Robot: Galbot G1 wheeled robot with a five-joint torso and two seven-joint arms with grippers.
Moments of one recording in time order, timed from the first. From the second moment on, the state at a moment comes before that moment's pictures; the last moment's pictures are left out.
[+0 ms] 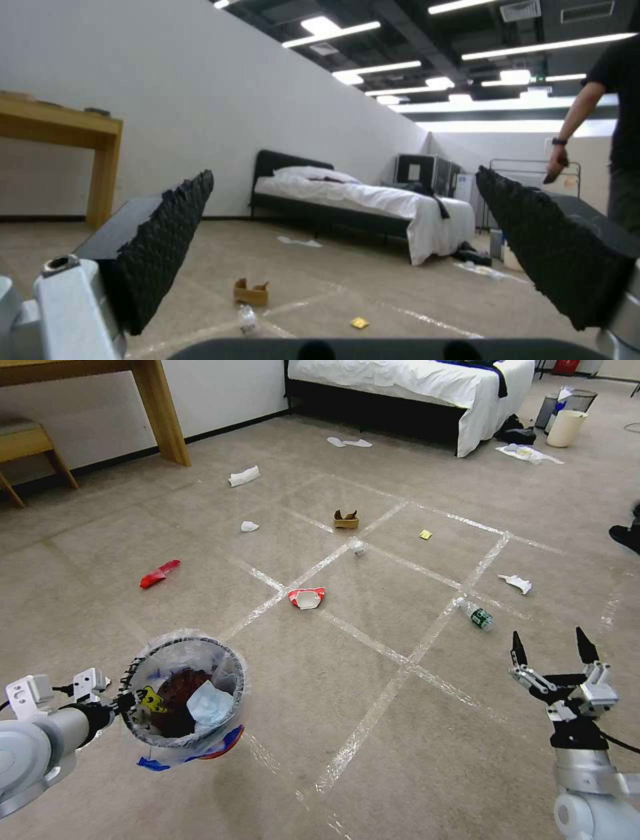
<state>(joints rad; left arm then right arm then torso) 1.57 -0.80 -0.95 -2.17 -1.61 0.74 -0.67 -1.57 1.41 0.94 1.97 0.37 0.56 -0.33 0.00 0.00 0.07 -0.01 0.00</state>
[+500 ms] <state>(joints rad) 1.57 -0.82 -0.97 -2.18 -1.64 0.74 -0.70 -1.61 1.45 0.94 1.89 0.34 0.68 -0.39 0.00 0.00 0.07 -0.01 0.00</state>
